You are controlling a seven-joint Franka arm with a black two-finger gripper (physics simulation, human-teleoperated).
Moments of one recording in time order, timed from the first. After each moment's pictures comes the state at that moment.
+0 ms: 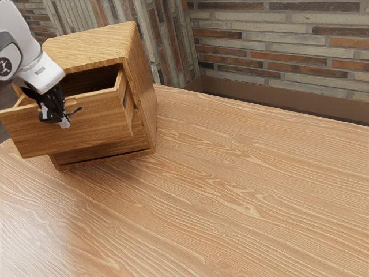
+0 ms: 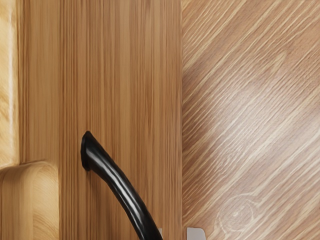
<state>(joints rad) 0.42 -0.15 0.00 -1.72 0.11 1.87 1.24</state>
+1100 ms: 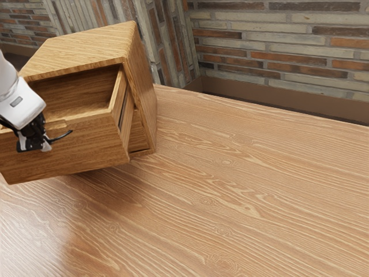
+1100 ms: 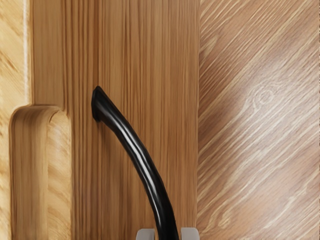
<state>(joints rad) 0.33 -0.52 -0.01 -2.07 0.22 1.92 1.10</state>
